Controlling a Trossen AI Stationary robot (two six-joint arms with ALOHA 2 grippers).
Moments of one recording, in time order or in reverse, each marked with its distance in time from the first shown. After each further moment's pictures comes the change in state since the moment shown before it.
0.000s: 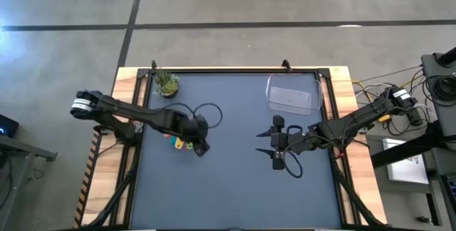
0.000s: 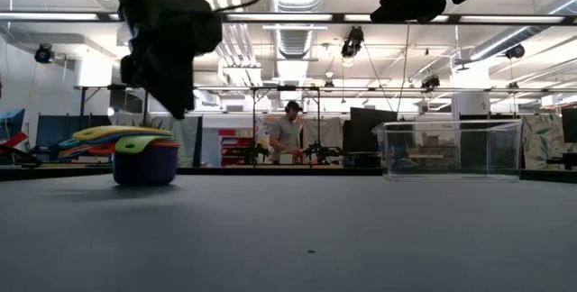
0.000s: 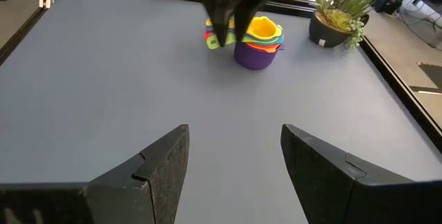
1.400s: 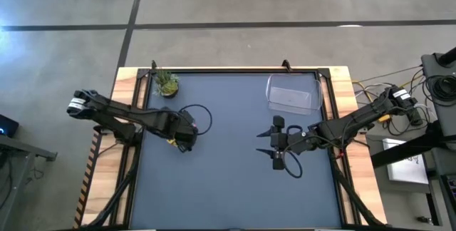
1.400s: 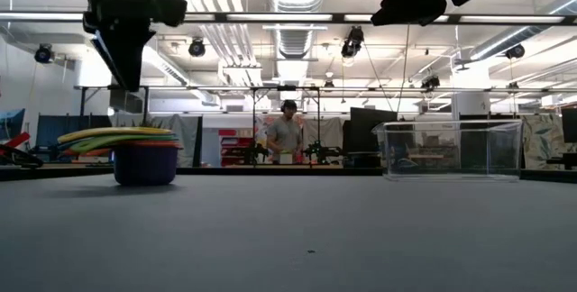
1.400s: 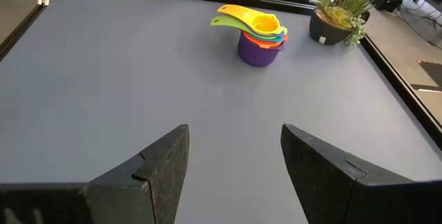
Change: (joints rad) left arm -0.085 -0.036 0.142 -0.550 -0.231 -0.069; right arm 0.000 0.000 -0.004 -0.002 -0.001 0.004
